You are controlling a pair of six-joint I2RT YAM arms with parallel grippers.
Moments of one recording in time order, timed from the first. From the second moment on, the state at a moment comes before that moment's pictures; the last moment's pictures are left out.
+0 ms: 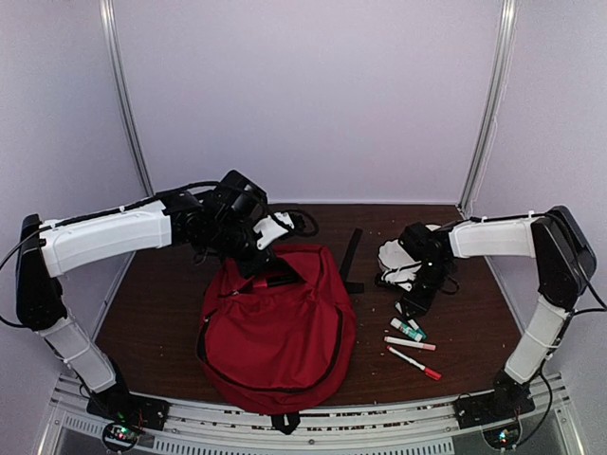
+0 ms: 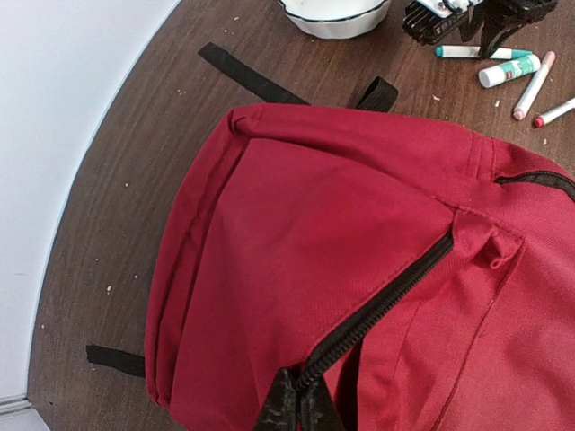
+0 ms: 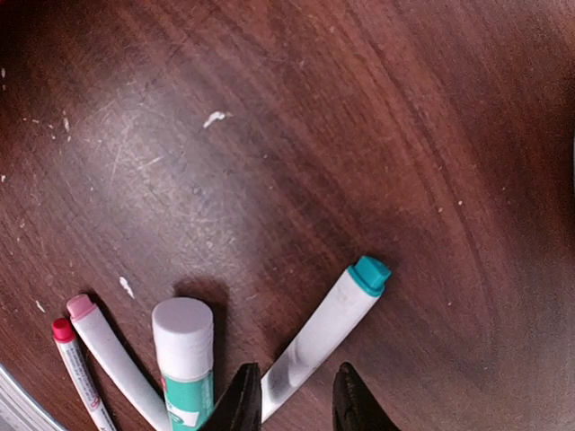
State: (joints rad) left arm -0.86 1.62 1.39 -0.66 -0.05 0.36; right arm 0.47 1.73 1.07 -0.80 -0.12 -0.47
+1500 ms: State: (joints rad) left arm -0.86 1.59 1.39 -0.67 -0.06 0.35; right arm 0.48 1.69 1.33 -1.03 -0.14 -0.38
